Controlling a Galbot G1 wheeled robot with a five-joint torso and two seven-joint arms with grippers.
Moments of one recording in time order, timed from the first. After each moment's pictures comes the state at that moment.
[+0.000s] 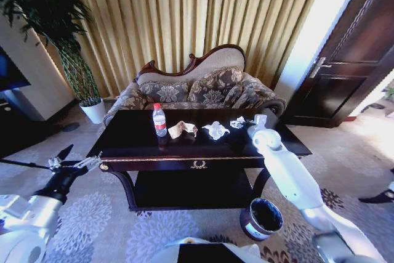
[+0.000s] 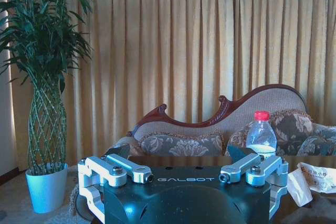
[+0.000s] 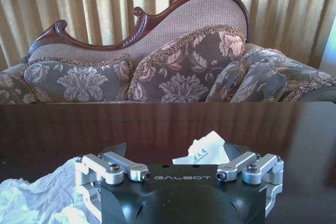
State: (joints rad) left arm 1.79 -1.31 -1.23 -2.50 -0.64 0.38 0.19; right arm -0.63 1.01 0.22 1.52 0.74 -0.58 0.27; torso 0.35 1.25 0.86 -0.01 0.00
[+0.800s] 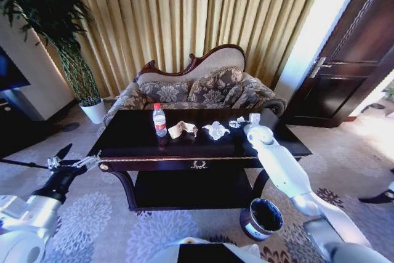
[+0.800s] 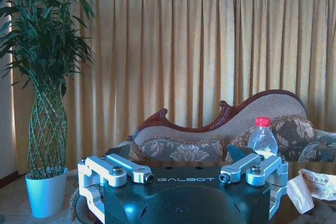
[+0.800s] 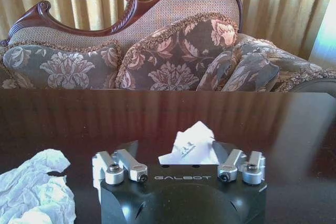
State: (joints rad) left arm 1.78 -1.32 -1.24 -2.50 -0.66 0.37 0.19; right arm -0.57 1.03 0.16 1.40 0.71 -0.58 0.27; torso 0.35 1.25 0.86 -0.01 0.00
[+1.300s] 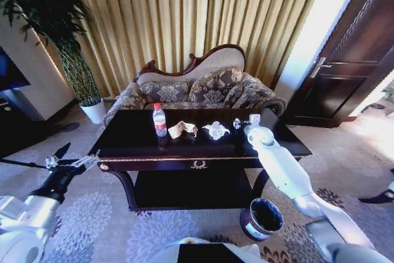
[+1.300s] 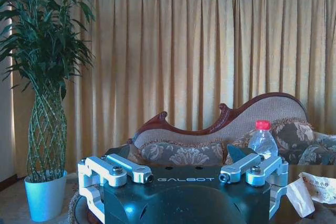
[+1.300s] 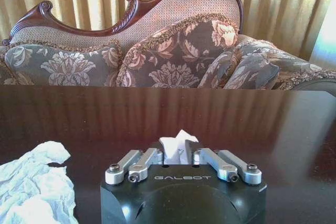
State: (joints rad) left arm 1.78 -1.31 -1.25 -2.50 -0.67 0.36 0.19; right arm -0.59 1.02 0.16 1.41 0.71 -0.56 0.27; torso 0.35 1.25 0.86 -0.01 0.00
